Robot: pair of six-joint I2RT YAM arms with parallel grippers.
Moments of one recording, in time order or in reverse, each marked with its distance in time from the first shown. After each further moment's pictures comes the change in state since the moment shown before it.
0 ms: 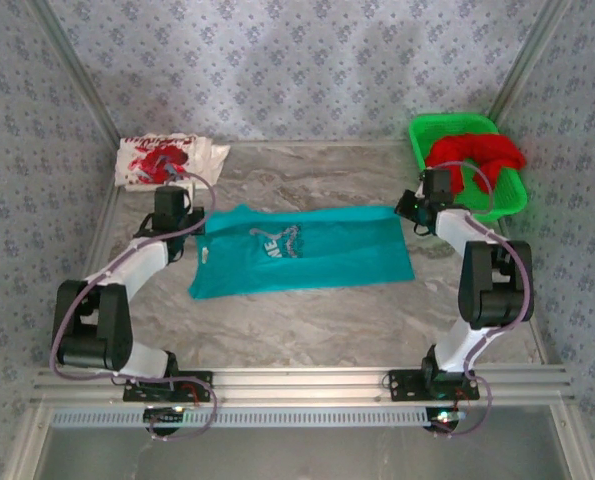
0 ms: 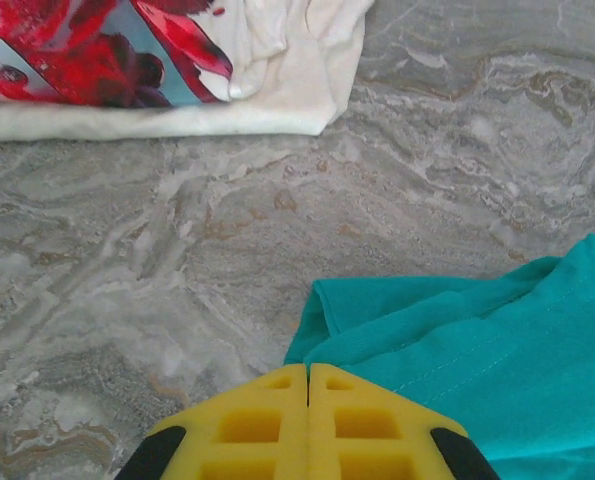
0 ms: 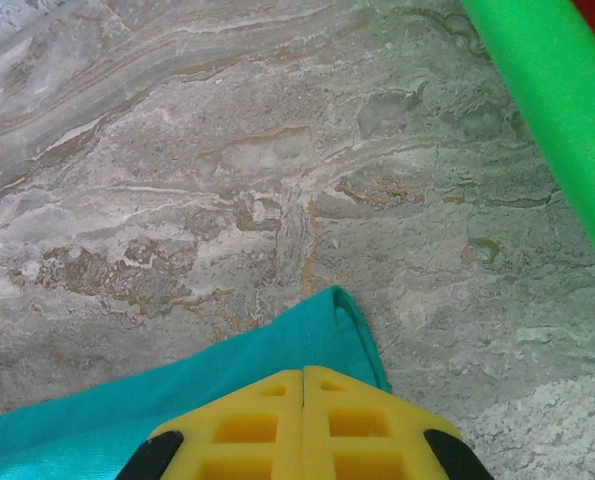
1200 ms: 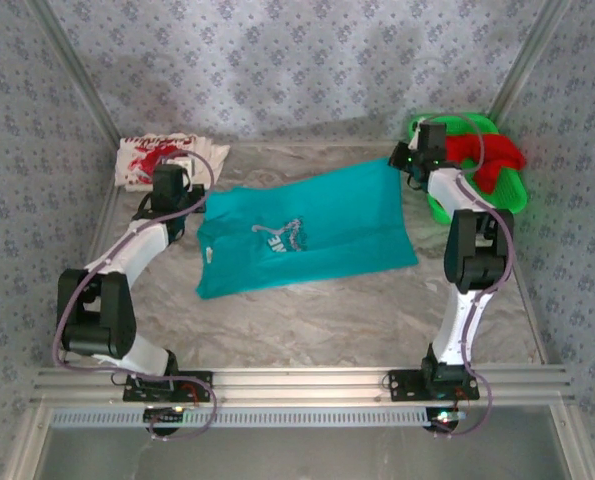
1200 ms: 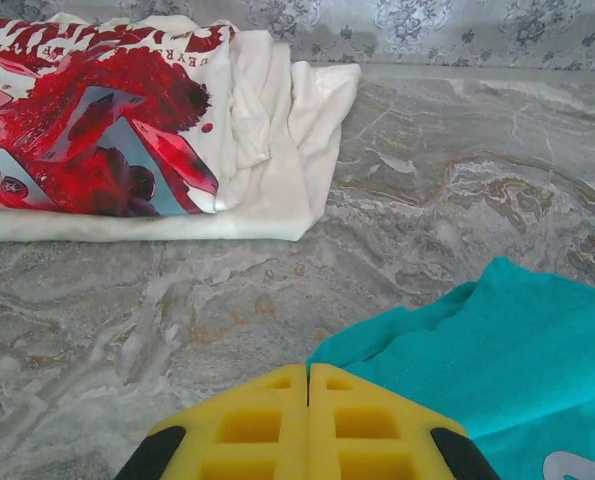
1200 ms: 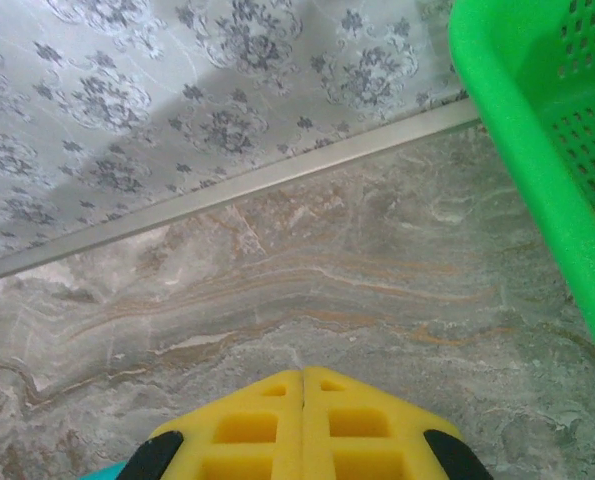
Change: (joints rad) left arm 0.002 0.096 0.180 -0.018 0.024 -0.016; right arm 0.014 0.327 0.509 0.006 -0.049 -0.046
